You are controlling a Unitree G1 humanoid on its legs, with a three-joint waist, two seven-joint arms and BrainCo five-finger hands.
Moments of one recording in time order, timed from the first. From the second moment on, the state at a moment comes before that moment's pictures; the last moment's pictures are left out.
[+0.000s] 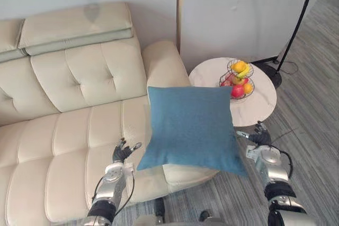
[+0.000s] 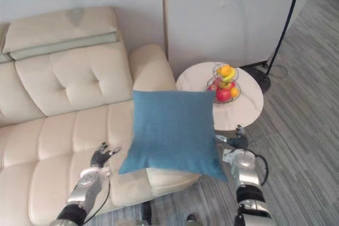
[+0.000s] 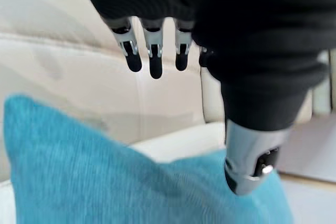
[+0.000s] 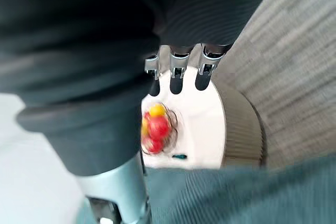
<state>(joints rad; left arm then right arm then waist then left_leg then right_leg) -0.18 0.18 -0.09 0.64 -0.31 -0.04 0.18 -0.35 -0.27 -0.19 0.73 0.12 0.01 -0.14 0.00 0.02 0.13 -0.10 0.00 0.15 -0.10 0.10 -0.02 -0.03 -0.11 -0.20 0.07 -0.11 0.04</state>
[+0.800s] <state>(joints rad) -0.46 0.14 -0.23 0.56 -0.32 -0.03 0.33 -0.38 -0.20 0.05 0.41 0.28 0.00 -0.25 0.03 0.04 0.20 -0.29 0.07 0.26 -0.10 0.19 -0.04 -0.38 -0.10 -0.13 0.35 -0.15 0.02</state>
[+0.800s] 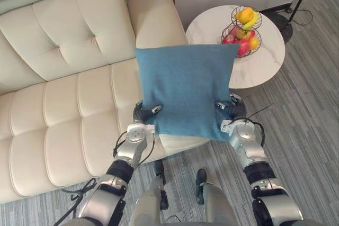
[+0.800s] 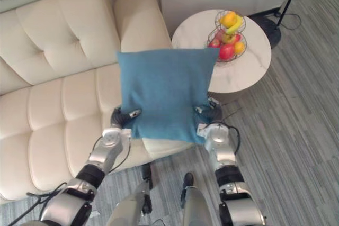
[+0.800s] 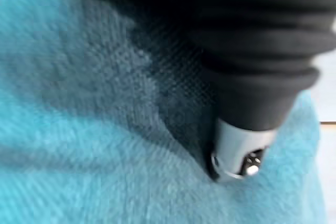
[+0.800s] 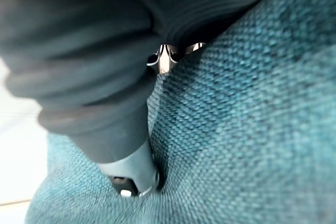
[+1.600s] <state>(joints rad) 0.22 0.10 -0.24 -0.18 -0.34 -0.05 0.30 0.23 -0.08 0.13 -0.27 0.18 -0.10 -0.19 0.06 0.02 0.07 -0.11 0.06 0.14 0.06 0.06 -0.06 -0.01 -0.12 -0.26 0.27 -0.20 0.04</state>
